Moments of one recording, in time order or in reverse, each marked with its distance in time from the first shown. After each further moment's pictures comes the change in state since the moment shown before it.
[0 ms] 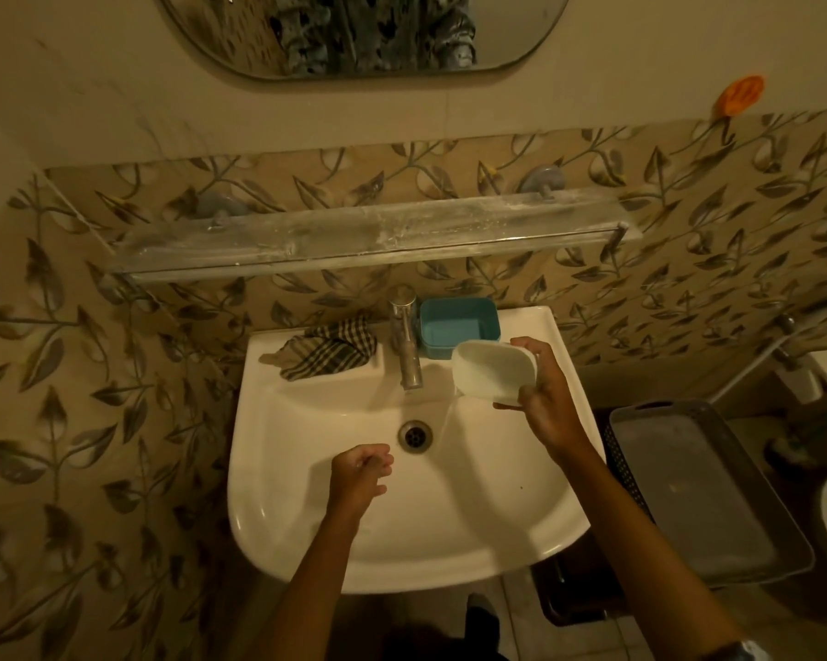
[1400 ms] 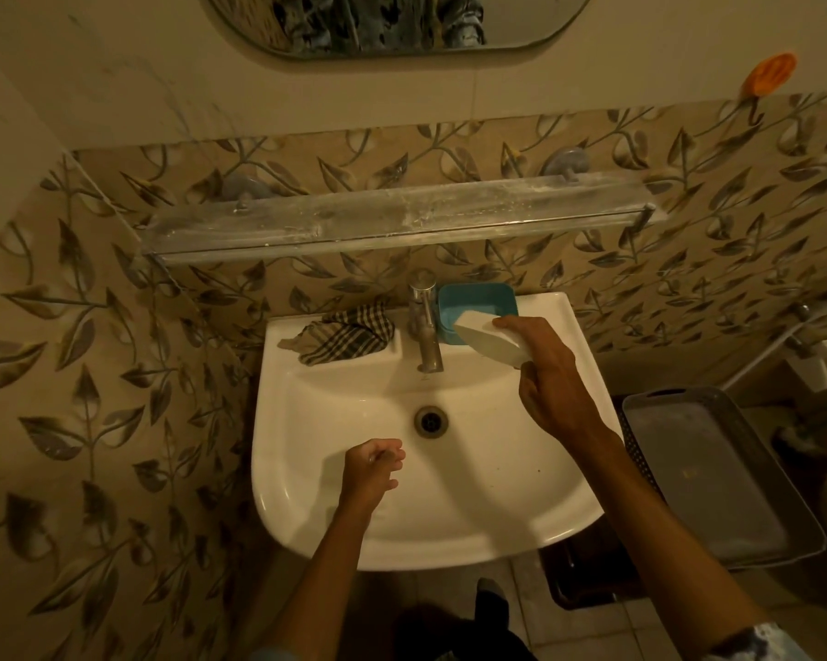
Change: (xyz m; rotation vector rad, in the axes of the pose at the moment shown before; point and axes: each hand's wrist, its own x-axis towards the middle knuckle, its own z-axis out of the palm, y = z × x) left_hand -0.007 -0.011 -0.017 0.043 -0.026 0.015; right_hand -0.016 -0.059 0.022 -0.507 -0.045 -0.420
